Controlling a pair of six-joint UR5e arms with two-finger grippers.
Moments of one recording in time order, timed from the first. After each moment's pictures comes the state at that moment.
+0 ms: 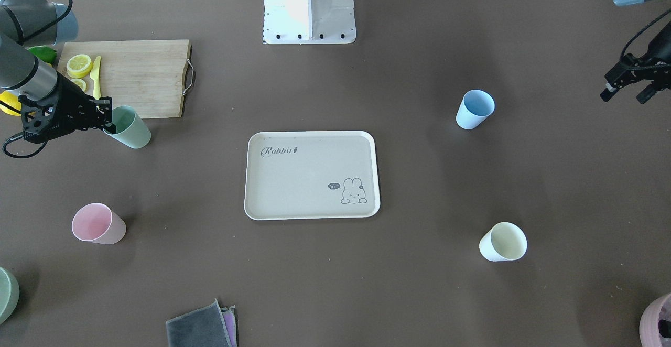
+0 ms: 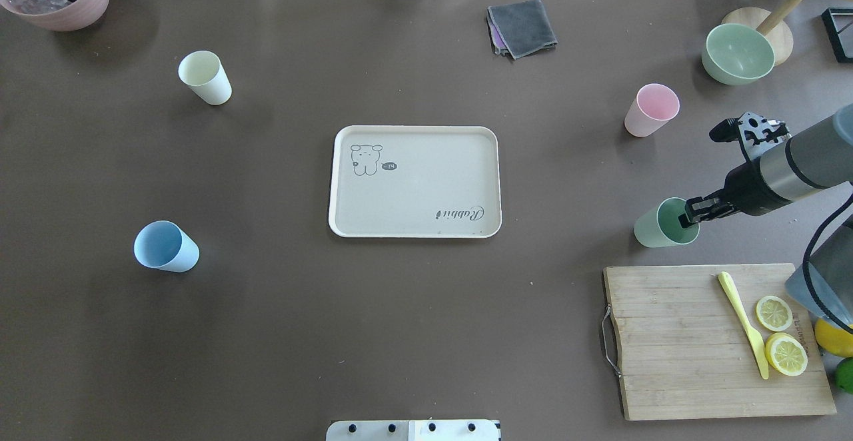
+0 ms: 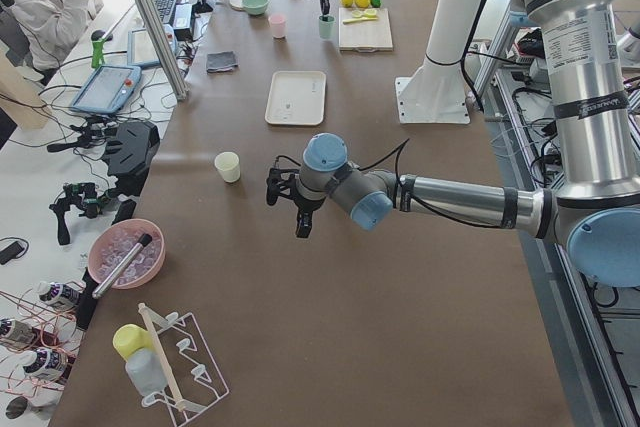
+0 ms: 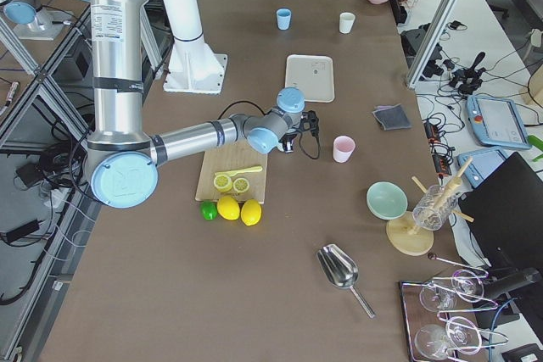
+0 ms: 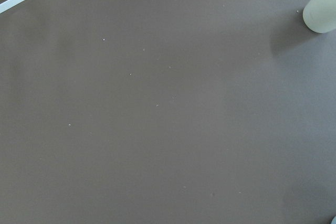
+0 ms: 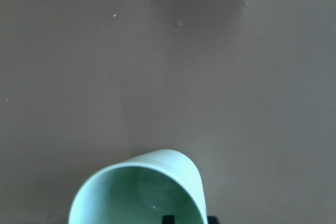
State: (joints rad) left arm -1.19 -1.34 -1.88 -2.18 -2.24 -0.75; right arm 0.89 -1.57 1.78 -1.01 2.29 0.78
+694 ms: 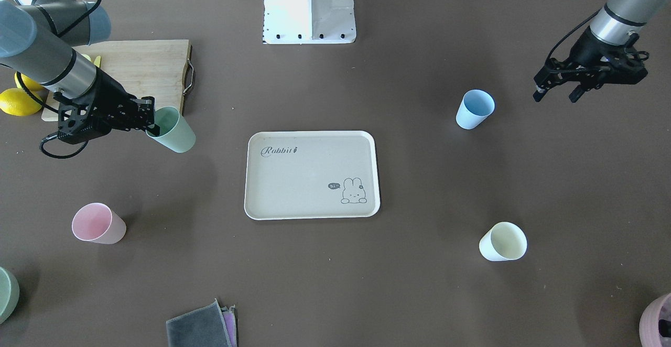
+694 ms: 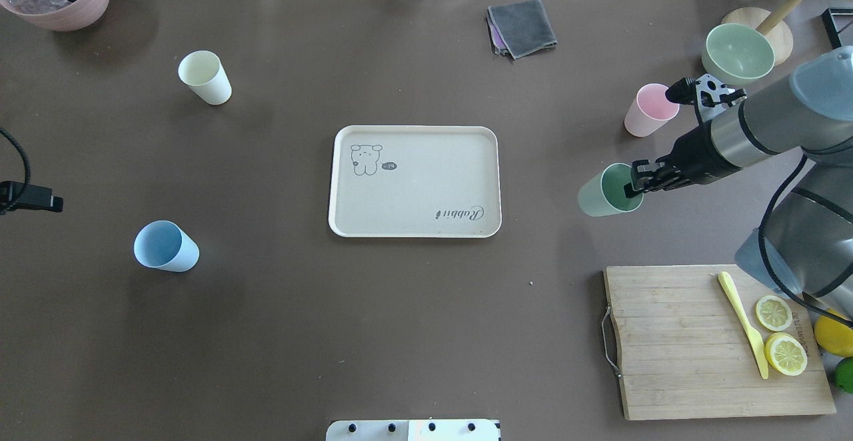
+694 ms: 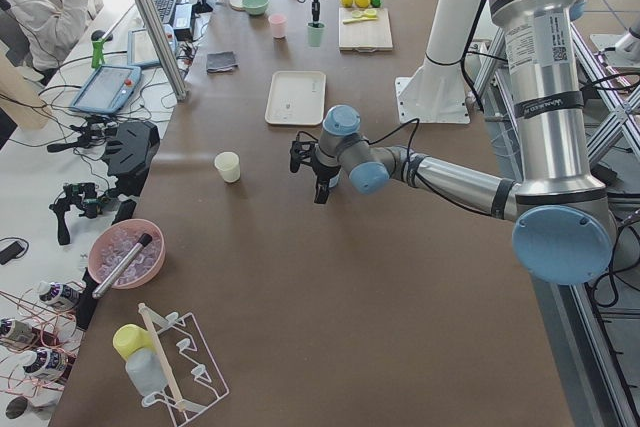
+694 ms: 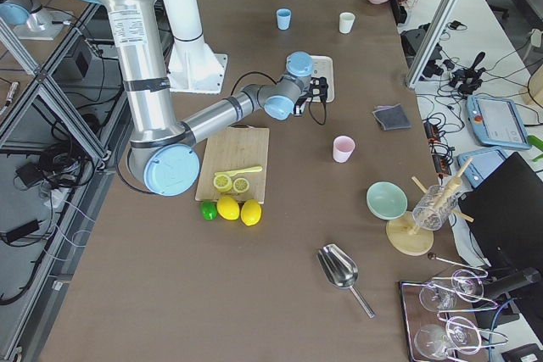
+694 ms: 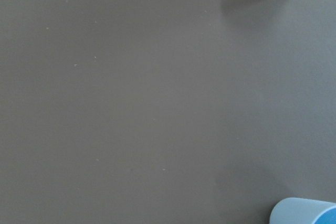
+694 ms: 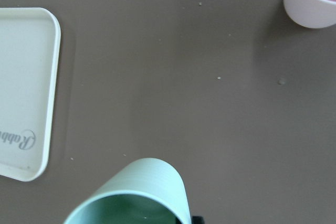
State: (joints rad) left arm -0.83 -1.38 -1.98 -2.18 -2.00 -1.04; right arm 0.81 -1.36 1.80 -1.05 2.24 1.07
